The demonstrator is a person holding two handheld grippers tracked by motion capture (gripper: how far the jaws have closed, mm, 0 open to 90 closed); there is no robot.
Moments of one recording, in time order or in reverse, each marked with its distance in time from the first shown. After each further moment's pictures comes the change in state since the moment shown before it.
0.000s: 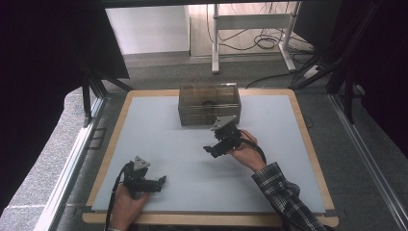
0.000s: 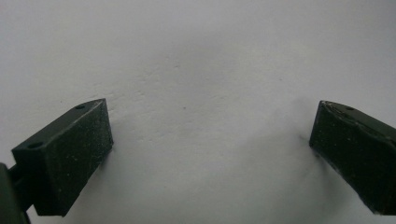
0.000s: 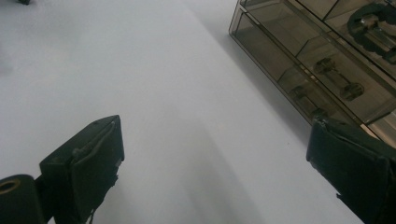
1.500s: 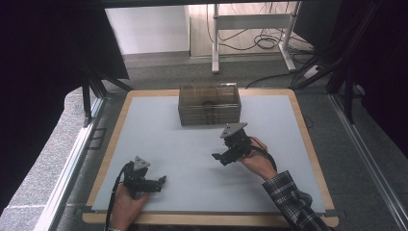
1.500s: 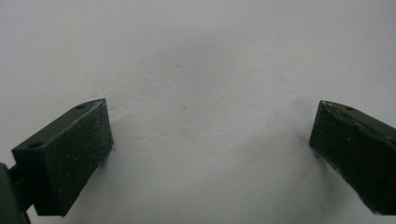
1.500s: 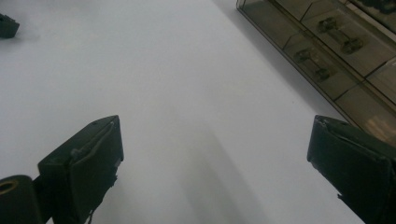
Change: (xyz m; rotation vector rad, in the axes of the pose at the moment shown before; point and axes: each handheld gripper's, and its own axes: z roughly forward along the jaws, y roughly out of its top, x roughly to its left) left arm 0.000 0.000 0.000 0.001 0.000 0.000; right arm 0.008 -0.026 -0.026 0.015 0.013 0.007
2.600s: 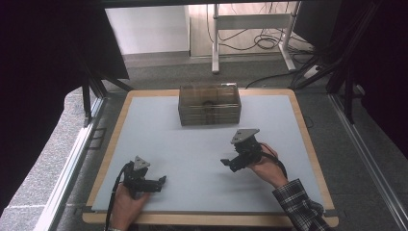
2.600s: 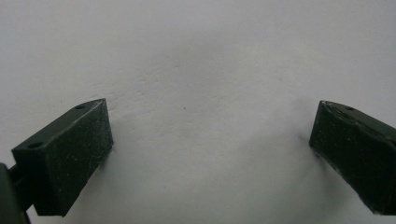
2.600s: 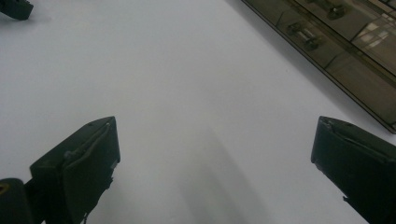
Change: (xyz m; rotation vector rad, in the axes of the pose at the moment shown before) left arm 0.000 0.000 0.000 0.000 0.000 0.000; right arm 0.003 -0.026 -0.024 -0.013 -0.010 0.030
